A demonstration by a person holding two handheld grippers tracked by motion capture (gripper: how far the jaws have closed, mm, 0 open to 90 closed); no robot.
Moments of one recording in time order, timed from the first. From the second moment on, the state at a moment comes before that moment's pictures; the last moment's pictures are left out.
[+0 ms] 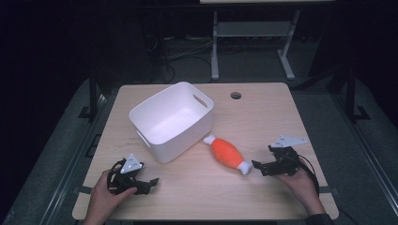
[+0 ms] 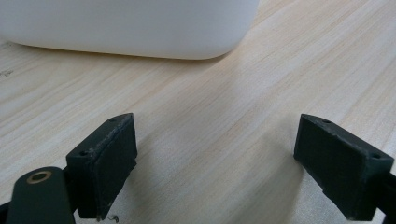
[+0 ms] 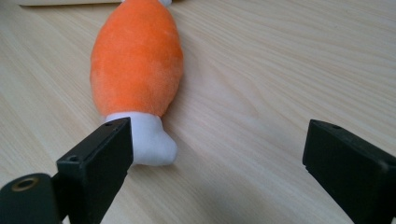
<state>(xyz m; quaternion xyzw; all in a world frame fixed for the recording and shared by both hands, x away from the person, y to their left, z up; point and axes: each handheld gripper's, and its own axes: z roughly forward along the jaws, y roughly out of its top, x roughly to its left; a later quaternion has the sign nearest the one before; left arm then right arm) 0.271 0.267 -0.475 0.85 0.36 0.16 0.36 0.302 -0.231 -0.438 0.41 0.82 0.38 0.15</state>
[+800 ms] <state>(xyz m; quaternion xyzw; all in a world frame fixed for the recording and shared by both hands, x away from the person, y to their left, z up) 0.270 0.267 -0.475 0.85 0.36 0.16 0.36 0.317 -0.210 -0.425 0.38 0.83 0.39 0.14</state>
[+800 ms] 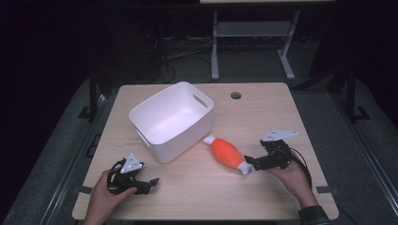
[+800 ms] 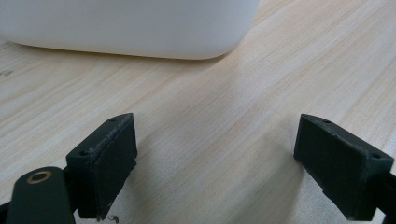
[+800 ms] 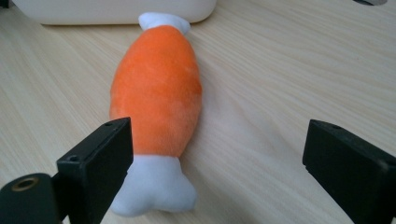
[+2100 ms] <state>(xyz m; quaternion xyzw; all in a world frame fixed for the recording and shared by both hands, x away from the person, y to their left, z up) 0.270 0.267 -0.475 0.85 0.36 0.16 0.36 0.350 -0.144 -0.416 0.35 0.85 0.37 0.12</state>
